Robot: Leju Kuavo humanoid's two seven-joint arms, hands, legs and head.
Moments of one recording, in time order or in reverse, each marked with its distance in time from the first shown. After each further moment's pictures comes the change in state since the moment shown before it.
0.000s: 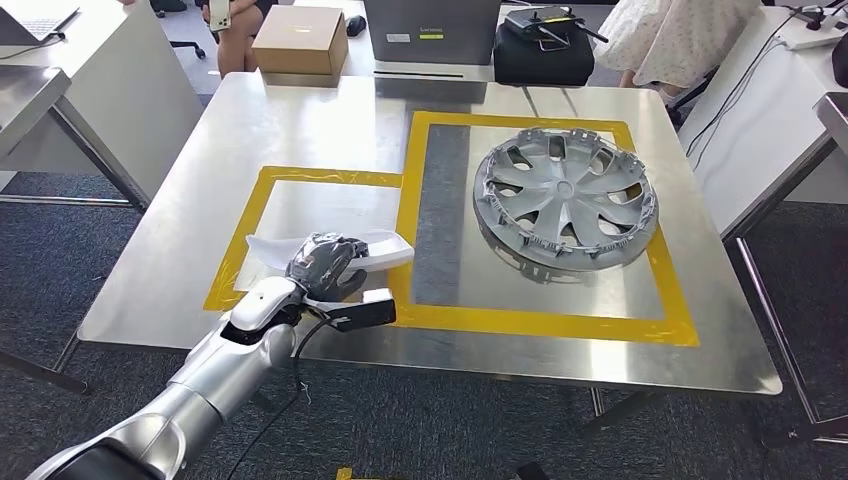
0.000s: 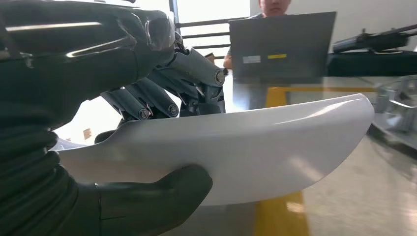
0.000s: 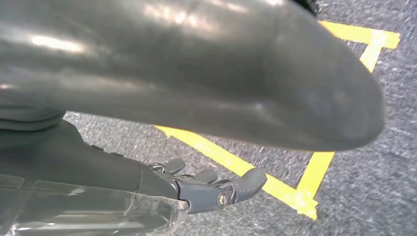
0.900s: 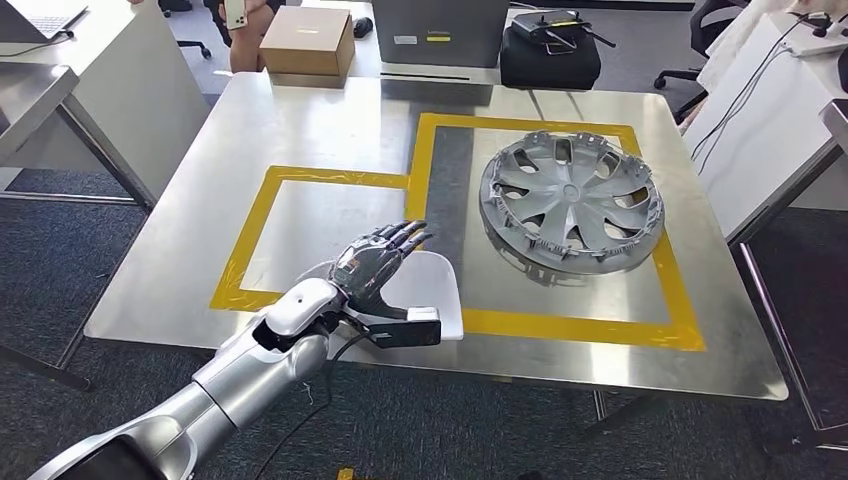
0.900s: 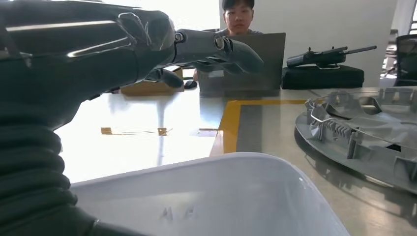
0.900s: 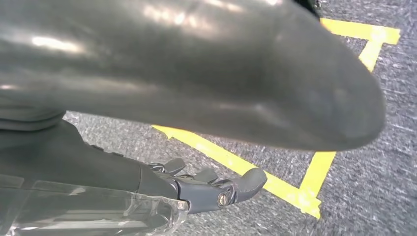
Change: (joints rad) left arm -0.028 -0.006 -0.239 -0.163 0.098 -0.062 0.146; right arm 0.025 0.000 0.018 -0.005 -0.041 -0.037 -0.012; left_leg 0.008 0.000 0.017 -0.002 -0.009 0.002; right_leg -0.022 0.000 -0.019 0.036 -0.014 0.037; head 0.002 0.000
